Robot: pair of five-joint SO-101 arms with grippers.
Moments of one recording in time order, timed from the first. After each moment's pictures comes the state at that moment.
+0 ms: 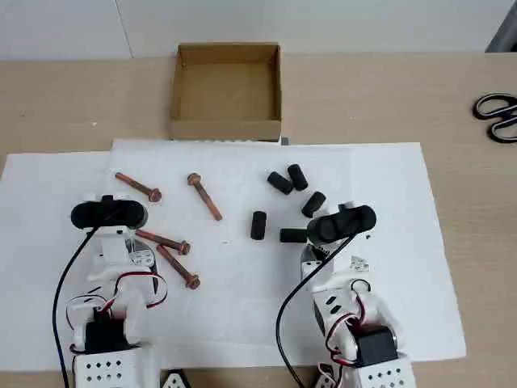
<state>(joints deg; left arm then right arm) -10.7 -89.5 90.7 55.7 2.4 -16.2 -103.2 95.6 55.6 -6.3</state>
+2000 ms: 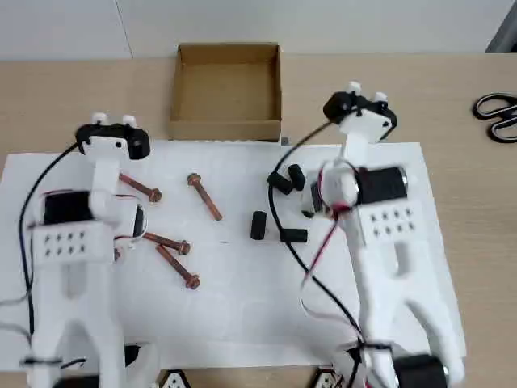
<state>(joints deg) -11.0 -24.7 28.6 88.0 -6.0 -14.2 -18.6 10.3 86.9 -26.5</state>
